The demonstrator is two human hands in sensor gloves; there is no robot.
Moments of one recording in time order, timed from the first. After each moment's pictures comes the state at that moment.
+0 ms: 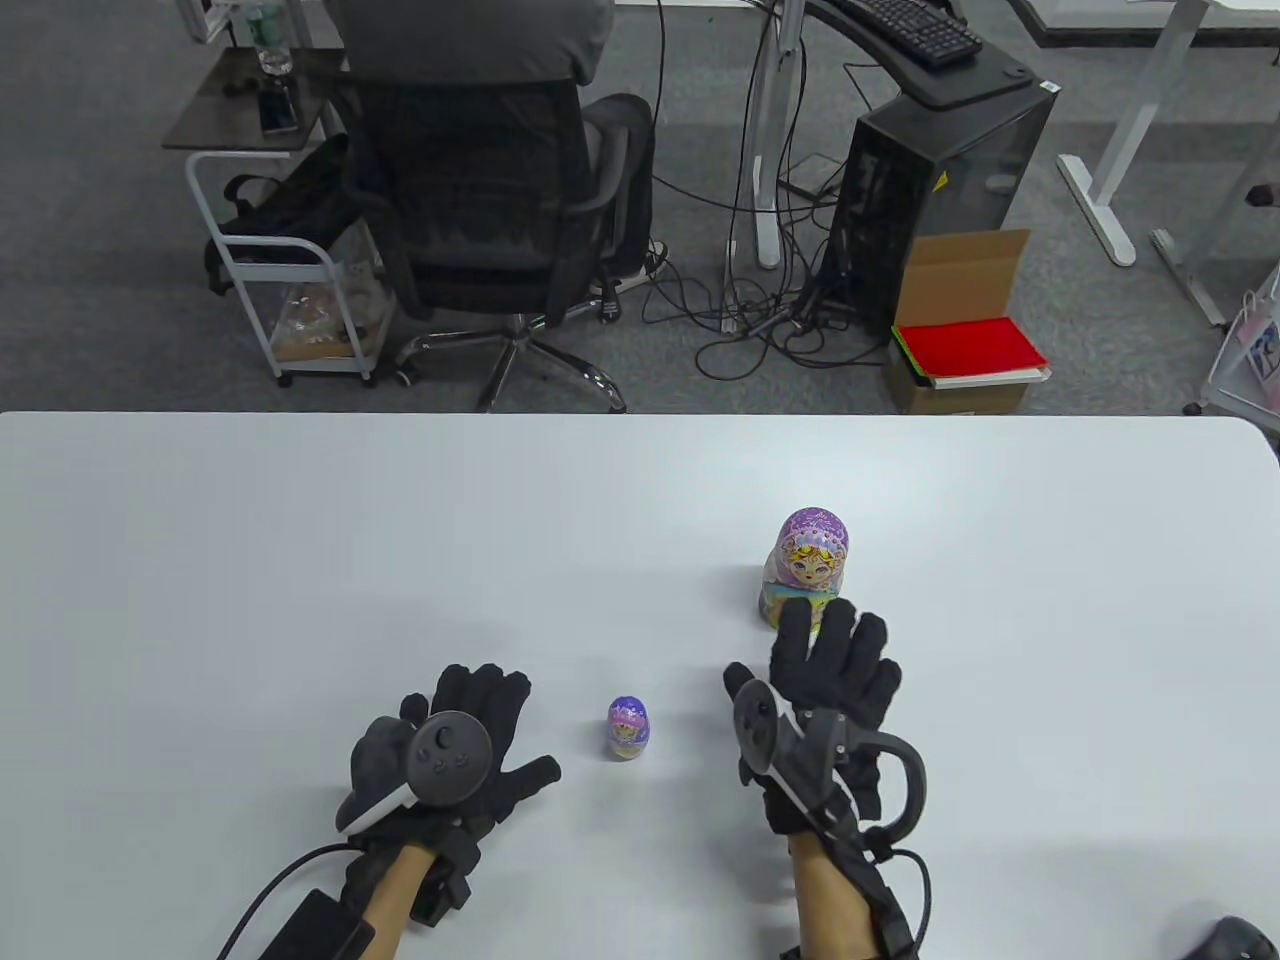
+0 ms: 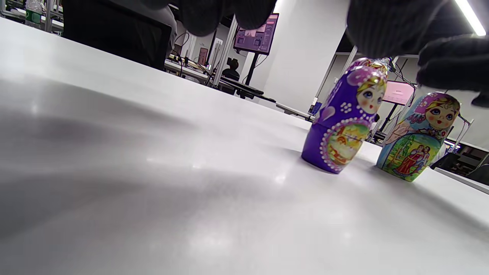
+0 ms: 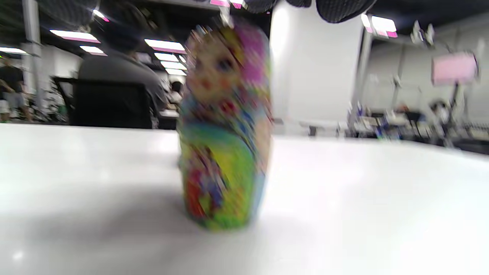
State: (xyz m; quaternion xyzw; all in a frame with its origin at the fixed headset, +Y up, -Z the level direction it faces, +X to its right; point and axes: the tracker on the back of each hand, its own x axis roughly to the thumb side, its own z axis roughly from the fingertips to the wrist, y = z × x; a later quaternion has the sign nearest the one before) left_hand -0.197 -0.744 -0.293 -0.05 -0.19 0.17 0.97; right_hand 0.131 -0.714 -0.303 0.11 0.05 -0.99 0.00
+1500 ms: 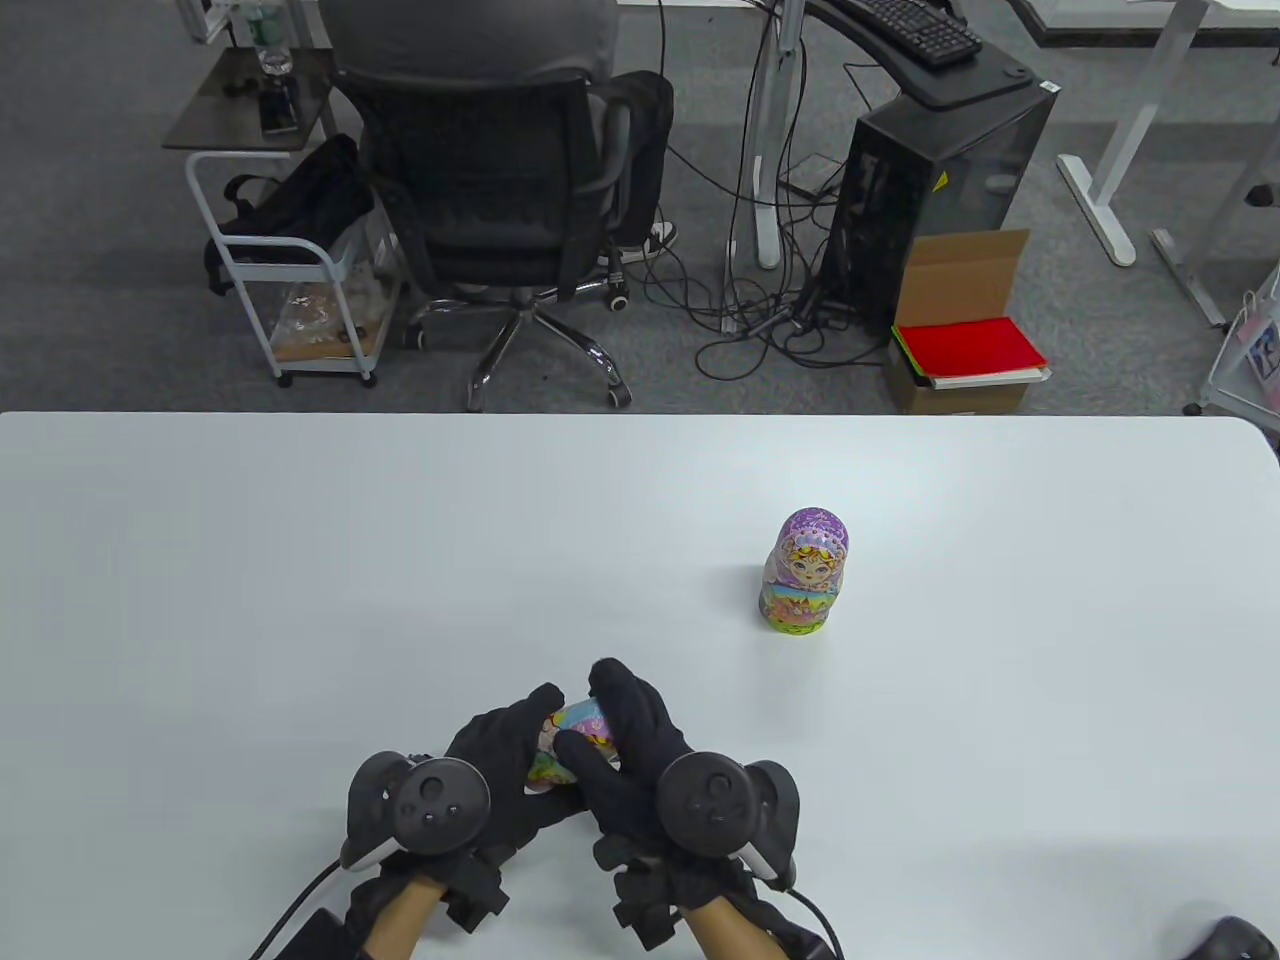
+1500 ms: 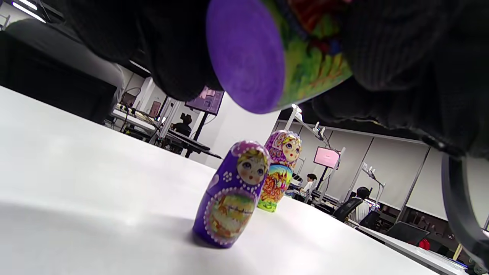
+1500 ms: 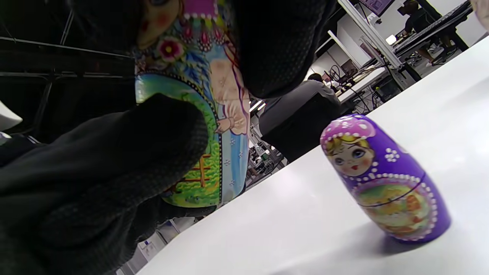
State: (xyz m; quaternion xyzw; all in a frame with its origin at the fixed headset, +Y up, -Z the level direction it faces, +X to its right) left_hand -0.182 -0.714 -0.263 0.09 -0.26 0.25 0.93; right_hand 0.025 -0.694 -0.251 -0.18 0.09 -0.90 -0.39
